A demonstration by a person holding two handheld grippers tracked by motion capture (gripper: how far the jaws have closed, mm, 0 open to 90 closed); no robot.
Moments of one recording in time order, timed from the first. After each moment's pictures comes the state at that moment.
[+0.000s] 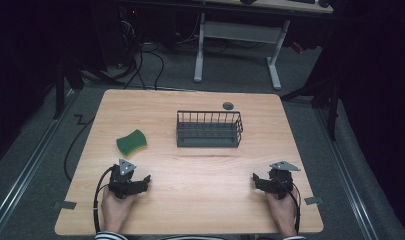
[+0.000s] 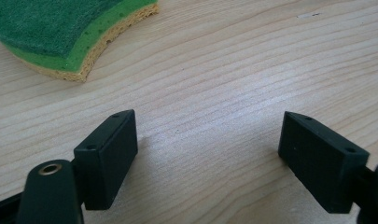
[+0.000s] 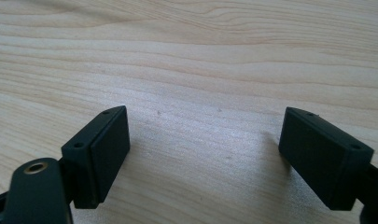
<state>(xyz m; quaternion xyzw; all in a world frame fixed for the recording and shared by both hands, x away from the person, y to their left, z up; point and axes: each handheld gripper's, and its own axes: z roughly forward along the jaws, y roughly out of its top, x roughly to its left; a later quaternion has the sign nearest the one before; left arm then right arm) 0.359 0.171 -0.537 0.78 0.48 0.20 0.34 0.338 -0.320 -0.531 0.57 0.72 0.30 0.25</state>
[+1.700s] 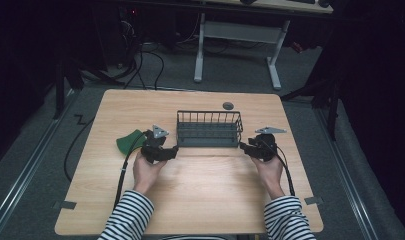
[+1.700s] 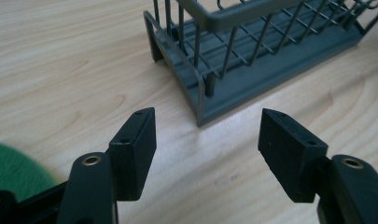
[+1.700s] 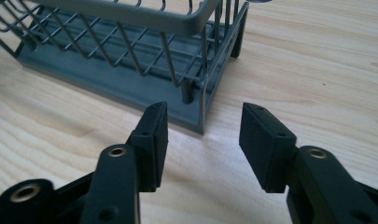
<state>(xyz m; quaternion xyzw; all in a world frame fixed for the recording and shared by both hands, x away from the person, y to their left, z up) 0.445 0.077 -0.481 0.79 0.44 0.18 0.39 0.438 -0.285 -0.484 0.53 0.75 0.36 0.19</state>
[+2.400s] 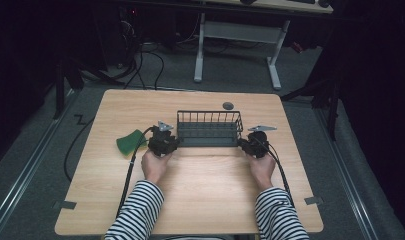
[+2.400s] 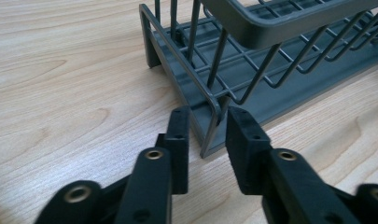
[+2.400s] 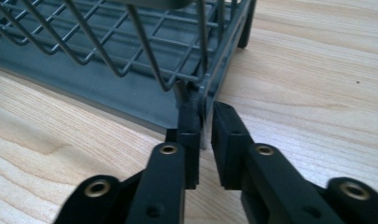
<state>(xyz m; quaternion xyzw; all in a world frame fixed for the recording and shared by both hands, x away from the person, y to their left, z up) 0.473 0.067 -0.502 0.79 0.45 0.15 0.39 0.460 -0.276 -0.510 0.53 0.75 0.35 0.18</state>
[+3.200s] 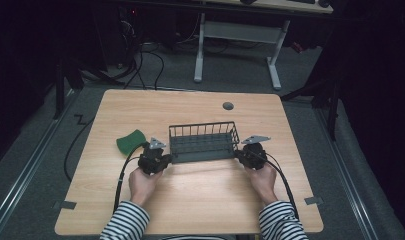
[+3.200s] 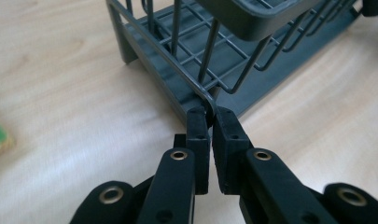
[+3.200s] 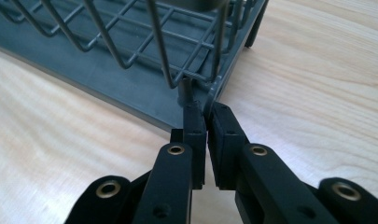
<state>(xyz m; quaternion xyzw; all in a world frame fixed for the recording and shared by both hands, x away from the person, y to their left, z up) 0.405 0.096 -0.499 0.82 0.42 0.11 0.38 0.415 -0.253 -0.504 0.46 0.81 0.32 0.18</state>
